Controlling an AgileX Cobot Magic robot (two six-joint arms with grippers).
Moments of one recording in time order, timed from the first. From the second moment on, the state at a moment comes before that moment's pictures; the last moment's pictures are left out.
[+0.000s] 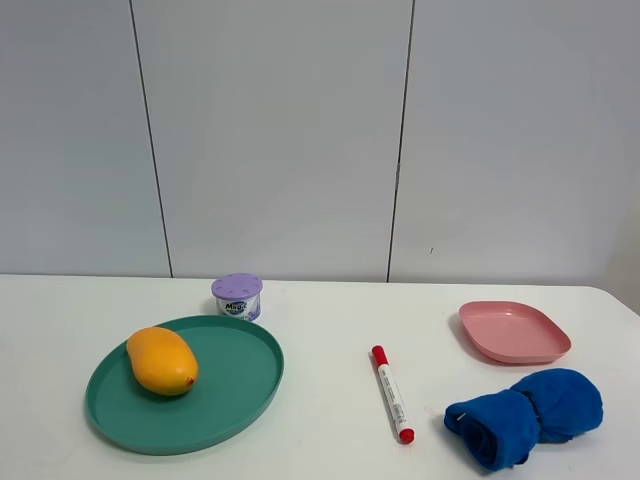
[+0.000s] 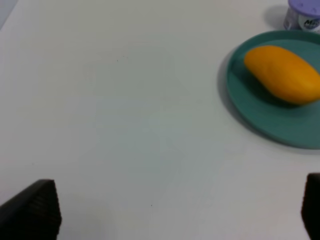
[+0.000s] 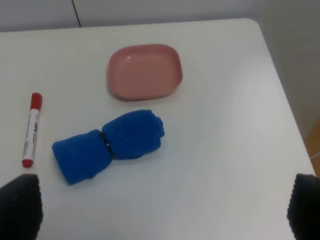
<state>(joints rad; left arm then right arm) 0.11 0.00 -0.51 -0.05 1.06 0.05 -0.05 0.11 -0.66 0.03 1.10 -0.02</state>
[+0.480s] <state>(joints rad) 0.11 0.00 -0.51 -0.05 1.06 0.05 -0.05 0.00 -0.55 0.07 1.06 -0.02</state>
